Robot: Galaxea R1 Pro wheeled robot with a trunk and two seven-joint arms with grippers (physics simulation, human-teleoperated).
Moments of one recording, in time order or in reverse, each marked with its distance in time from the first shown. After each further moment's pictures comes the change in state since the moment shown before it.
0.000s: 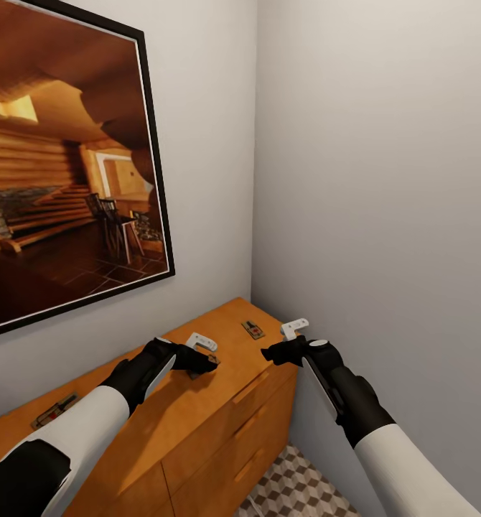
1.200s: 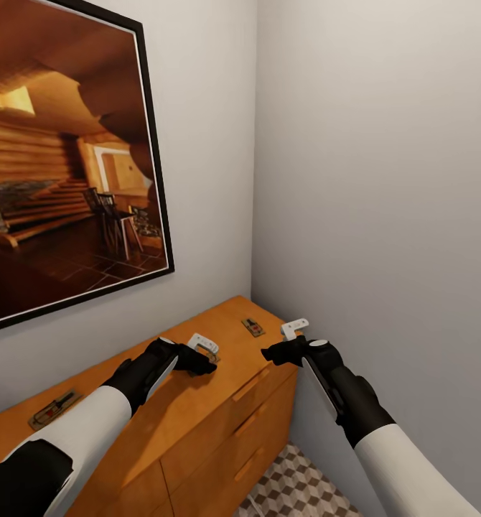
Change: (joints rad) left arm 0.000 -0.010 -0.003 0.000 -0.058 0.002 0.003; right arm 0.000 0.000 0.000 0.001 0.000 0.000 0.000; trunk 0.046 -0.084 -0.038
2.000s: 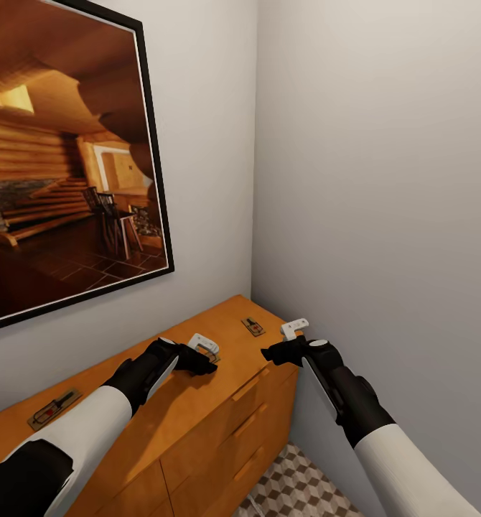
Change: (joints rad) left arm 0.000 -0.002 -0.001 0.000 0.002 0.000 -0.002; right arm 0.000 0.000 0.000 -0.001 0.000 0.000 0.000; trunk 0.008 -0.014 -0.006
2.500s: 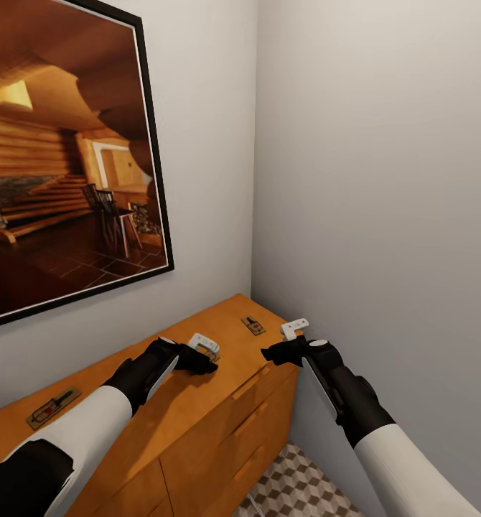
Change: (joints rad) left arm -0.001 -0.001 0.001 -0.001 0.004 0.000 0.000; right arm 0.000 0.000 0.000 0.001 0.000 0.000 0.000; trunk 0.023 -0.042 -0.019
